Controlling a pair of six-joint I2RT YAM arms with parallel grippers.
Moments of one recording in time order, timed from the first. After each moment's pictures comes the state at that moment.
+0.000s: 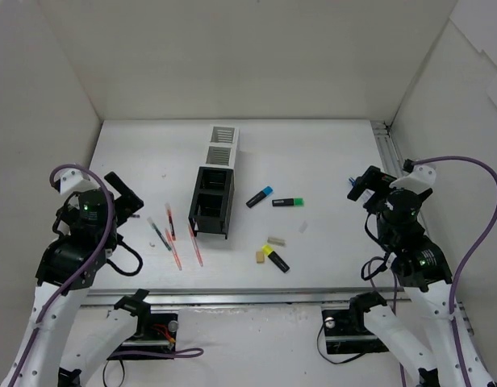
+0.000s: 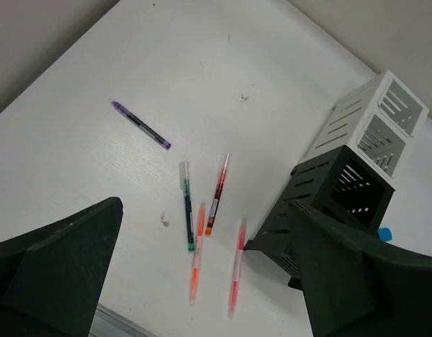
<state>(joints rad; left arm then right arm) -0.32 0.74 1.16 -0.94 -0.61 -0.68 0.27 0.68 0.95 -0.55 0.50 0.37</state>
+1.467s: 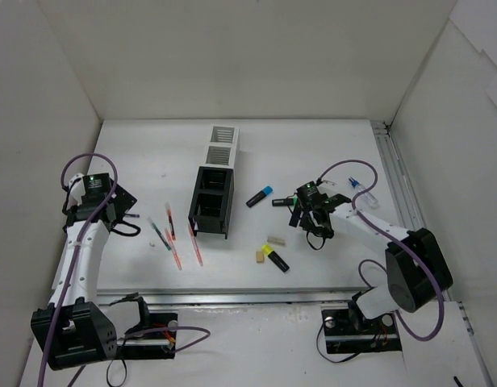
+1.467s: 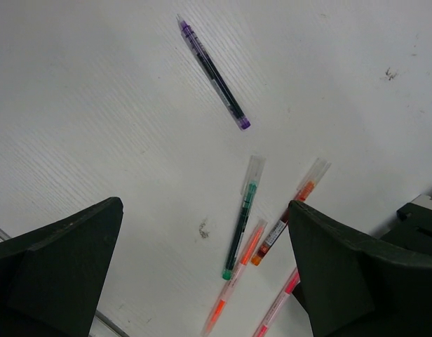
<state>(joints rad) 0.17 1.10 0.94 -0.73 -0.28 -0.70 0.49 1.43 0.83 -0.56 0.30 0.79</state>
